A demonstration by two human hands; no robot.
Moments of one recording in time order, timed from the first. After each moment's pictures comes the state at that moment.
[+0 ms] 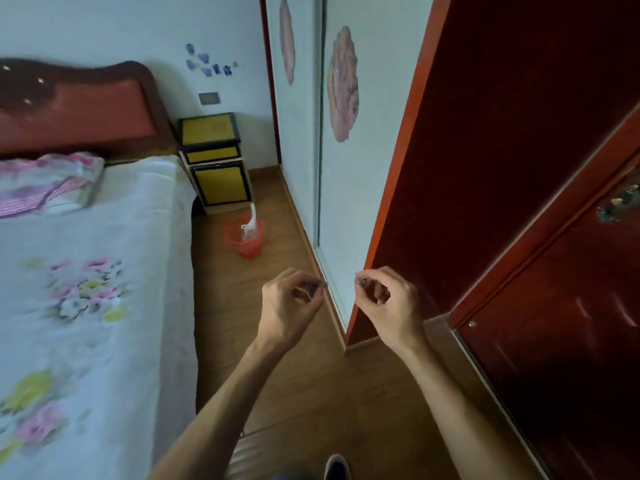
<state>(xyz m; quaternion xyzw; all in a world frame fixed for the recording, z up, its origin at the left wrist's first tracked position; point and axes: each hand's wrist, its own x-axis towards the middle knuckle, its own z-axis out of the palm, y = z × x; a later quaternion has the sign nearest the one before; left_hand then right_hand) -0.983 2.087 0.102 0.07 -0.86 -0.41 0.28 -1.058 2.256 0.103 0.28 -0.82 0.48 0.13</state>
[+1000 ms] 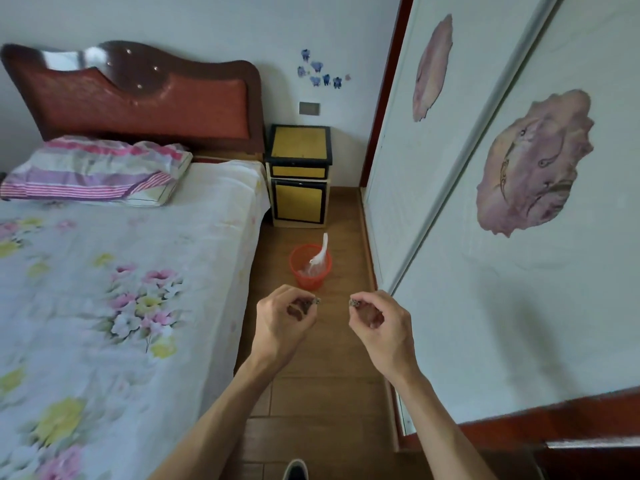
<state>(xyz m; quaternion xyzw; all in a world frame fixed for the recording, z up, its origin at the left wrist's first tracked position) -1.120 1.776 0.075 0.23 -0.84 -0.38 0.32 -1.232 1.920 0.075 0.38 -0.78 0.50 -0.01</state>
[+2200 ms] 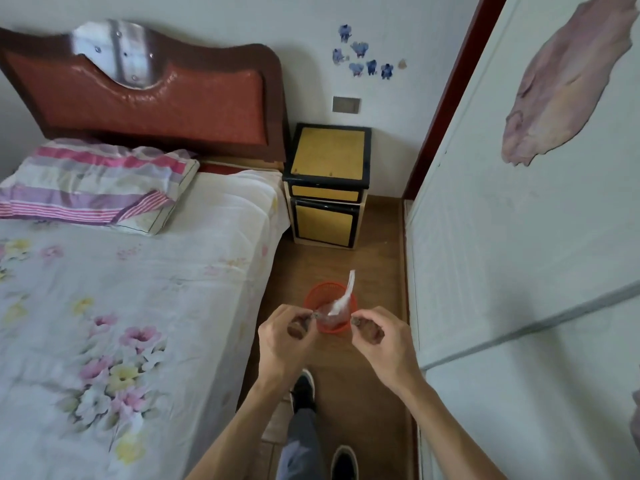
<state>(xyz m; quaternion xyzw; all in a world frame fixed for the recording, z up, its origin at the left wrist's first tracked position) -1.396 1.549 0.009 0.36 -0.80 -0.37 0.32 -1.536 1.668 -0.001 0.42 -0.76 0.47 -0.15</state>
